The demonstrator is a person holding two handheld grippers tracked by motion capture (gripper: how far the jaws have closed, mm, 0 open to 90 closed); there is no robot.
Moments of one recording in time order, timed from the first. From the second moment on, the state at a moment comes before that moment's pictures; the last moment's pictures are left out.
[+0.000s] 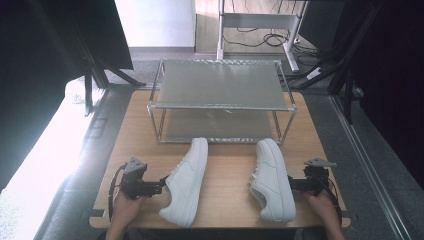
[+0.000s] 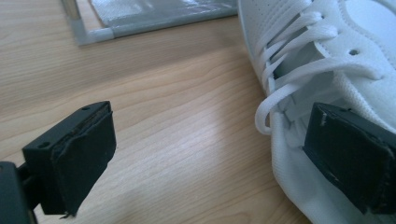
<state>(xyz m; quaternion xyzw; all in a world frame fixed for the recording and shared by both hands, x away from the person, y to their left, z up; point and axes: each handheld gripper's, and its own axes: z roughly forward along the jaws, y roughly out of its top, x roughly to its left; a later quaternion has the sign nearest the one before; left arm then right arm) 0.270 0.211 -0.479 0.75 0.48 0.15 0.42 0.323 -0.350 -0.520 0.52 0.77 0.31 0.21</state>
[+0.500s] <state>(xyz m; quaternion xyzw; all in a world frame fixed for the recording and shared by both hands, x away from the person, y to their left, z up) 0.270 0.203 -0.469 0.74 0.46 0.13 0.47 0.323 -0.350 -0.520 0.52 0.77 0.31 0.21</state>
